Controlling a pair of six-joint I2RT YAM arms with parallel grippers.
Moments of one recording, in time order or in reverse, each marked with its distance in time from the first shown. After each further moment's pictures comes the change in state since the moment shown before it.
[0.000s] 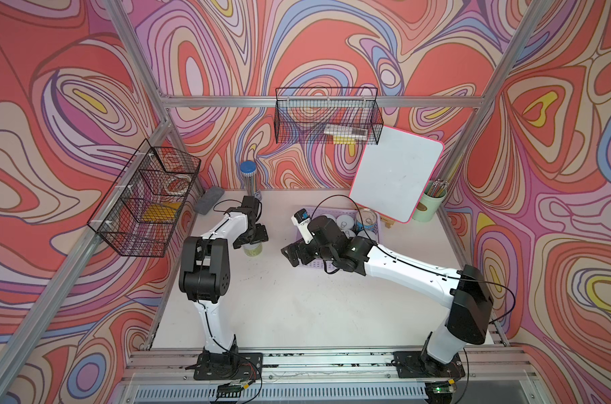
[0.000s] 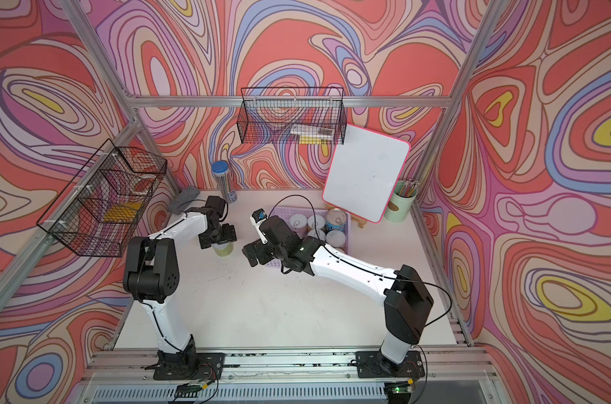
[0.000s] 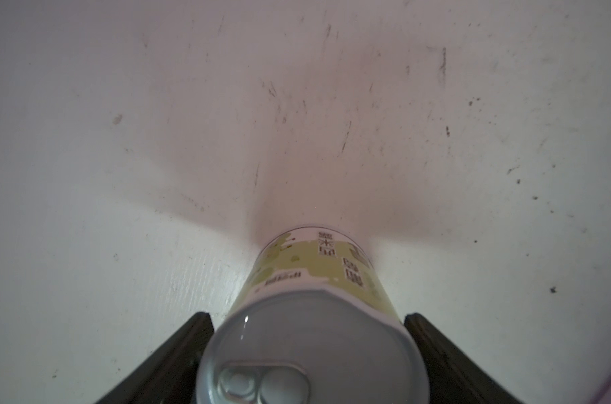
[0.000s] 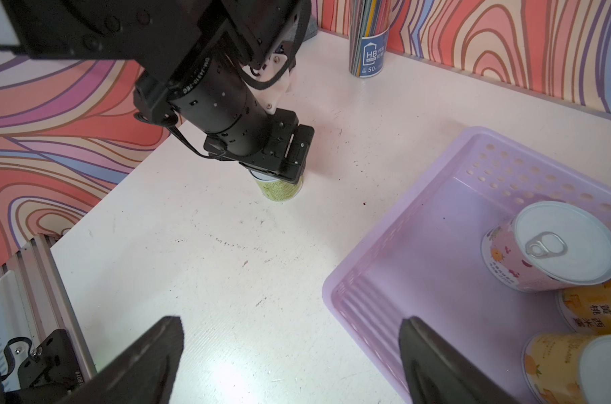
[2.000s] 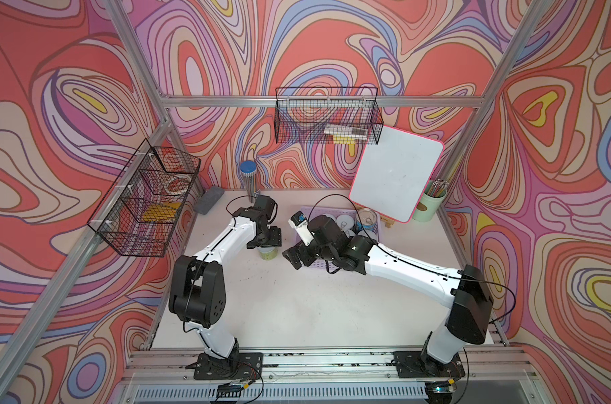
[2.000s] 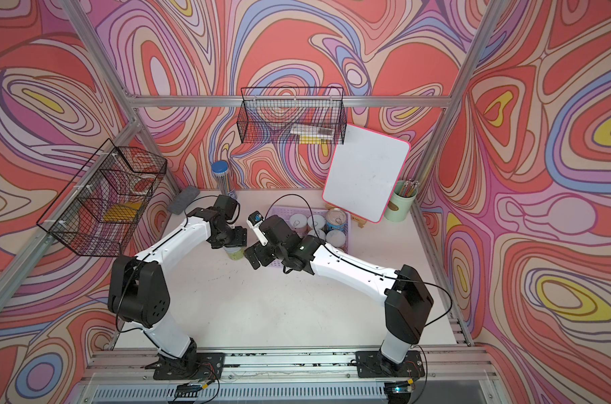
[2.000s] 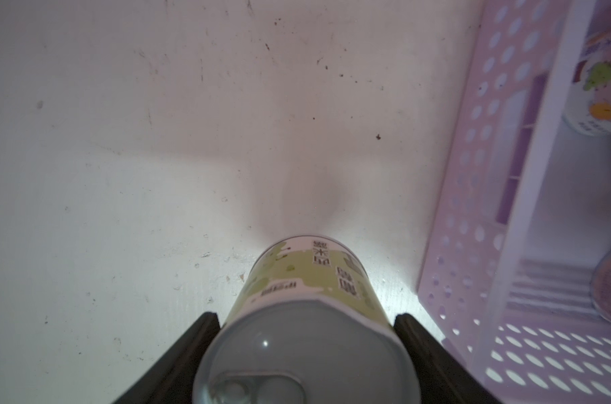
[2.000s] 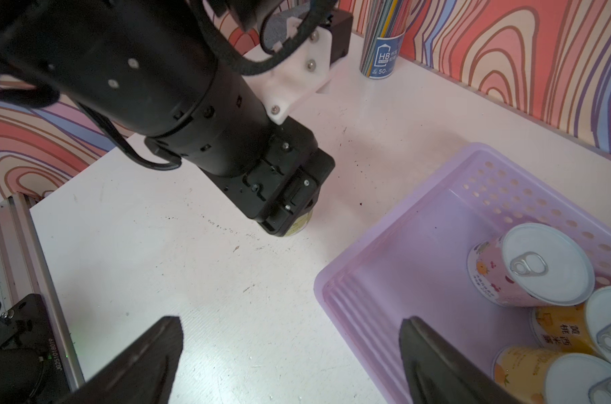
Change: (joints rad) left arm -0.188 -0.232 -0.050 -0.123 0.084 0.085; right arm -0.003 -0.005 0.015 -0.047 -0.019 -0.143
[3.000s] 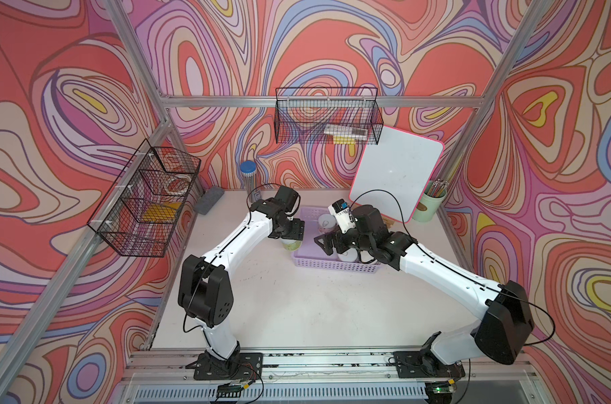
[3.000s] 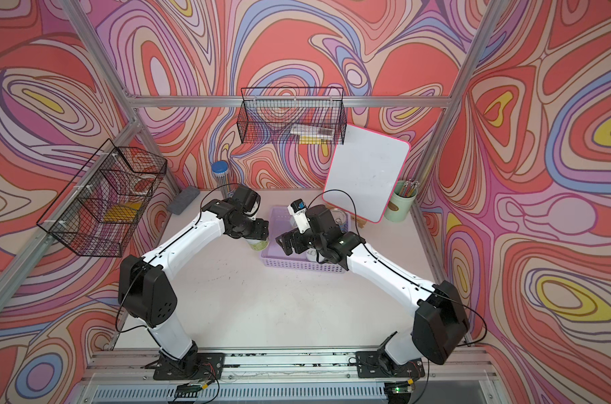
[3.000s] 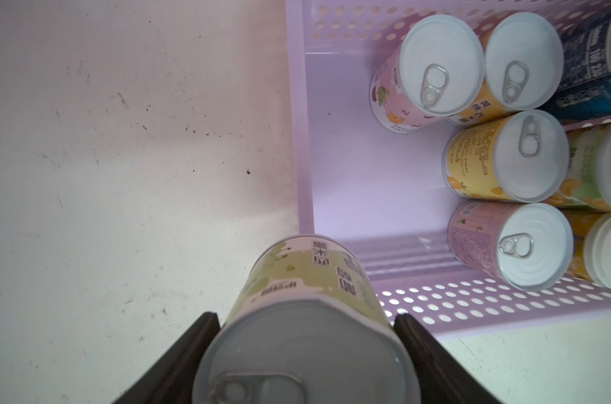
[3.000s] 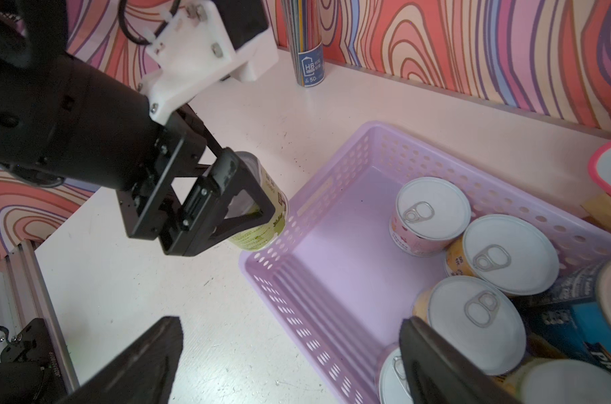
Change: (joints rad) left arm -0.177 0.058 0.219 -0.042 0.049 0.020; right arm -0.283 -0.239 -0.255 0.084 -0.184 0.043
